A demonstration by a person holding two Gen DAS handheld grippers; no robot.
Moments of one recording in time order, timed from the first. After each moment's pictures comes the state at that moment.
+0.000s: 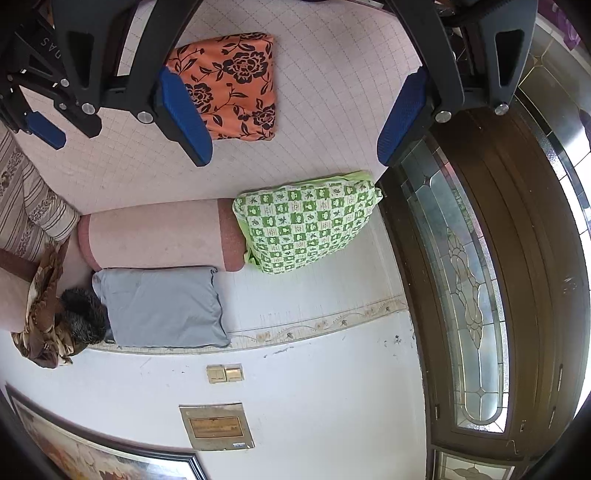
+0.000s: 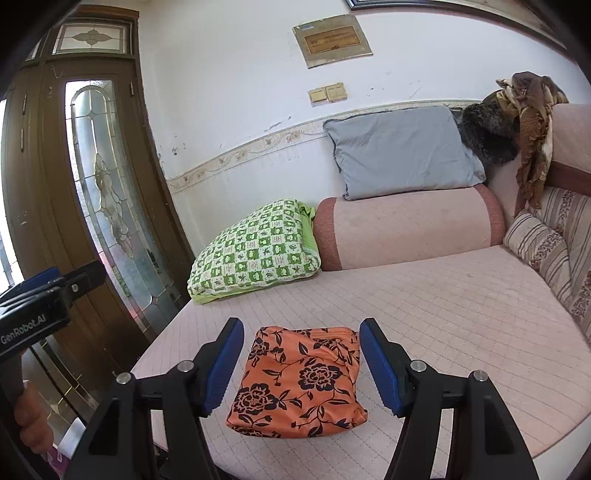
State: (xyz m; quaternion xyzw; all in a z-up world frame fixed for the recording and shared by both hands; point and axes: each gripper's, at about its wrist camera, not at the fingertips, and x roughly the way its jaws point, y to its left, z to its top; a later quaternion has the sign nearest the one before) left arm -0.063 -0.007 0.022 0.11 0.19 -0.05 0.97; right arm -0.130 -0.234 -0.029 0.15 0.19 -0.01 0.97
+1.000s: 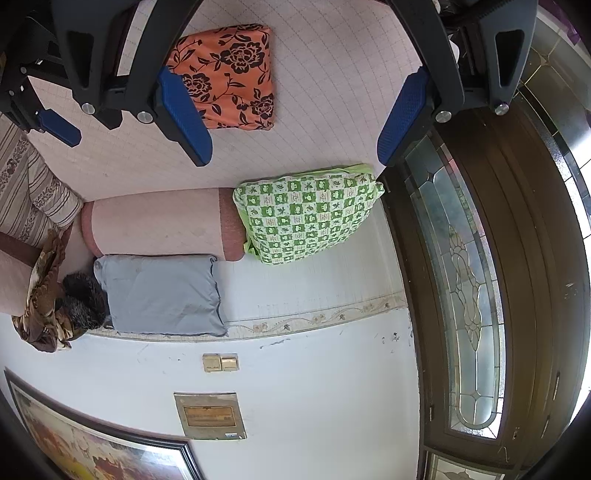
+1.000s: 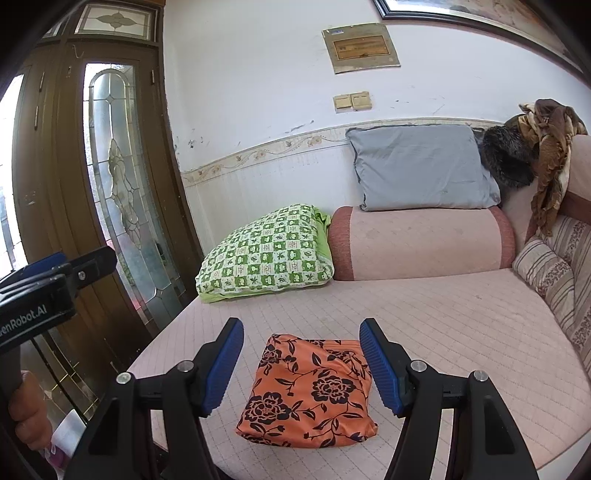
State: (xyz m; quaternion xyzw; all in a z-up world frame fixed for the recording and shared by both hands) left arm -0.055 0.015 0.033 0.09 0.18 -0.06 0.98; right arm -0.114 -0.201 -0.011 0.10 0.19 0.00 0.98
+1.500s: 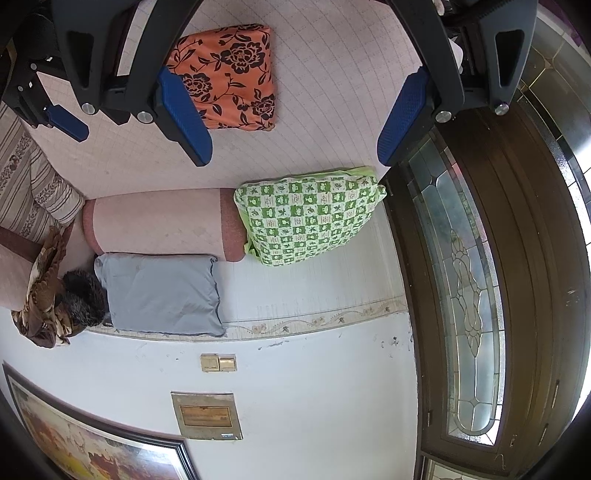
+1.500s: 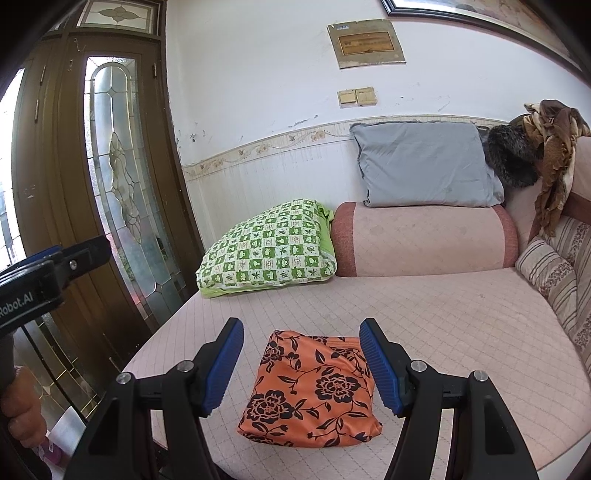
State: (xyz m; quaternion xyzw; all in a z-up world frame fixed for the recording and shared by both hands) left arm -0.050 0.020 0.031 0.08 0.18 -0.07 0.98; right arm -0.105 -0.194 -0.016 0.10 0.20 0.01 0.98
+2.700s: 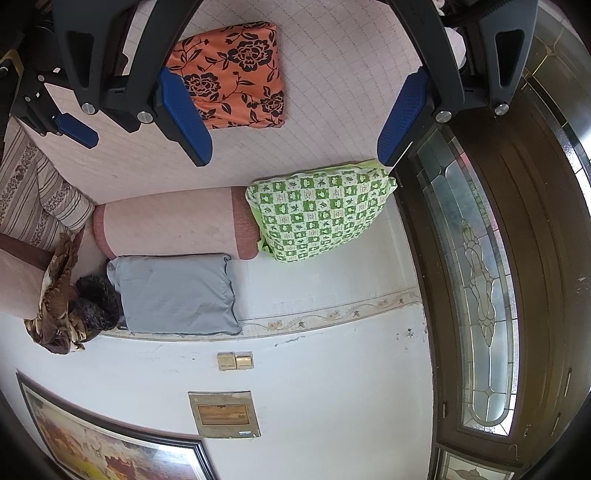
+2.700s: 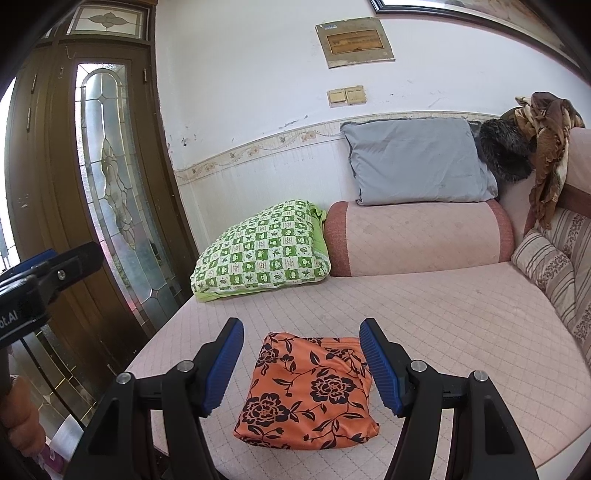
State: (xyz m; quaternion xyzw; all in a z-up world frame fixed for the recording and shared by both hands) left arm -0.053 0.011 0.033 0.10 0.18 -0.10 0.97; right arm -0.103 -0.203 -0.019 0.11 0.20 -0.01 0.97
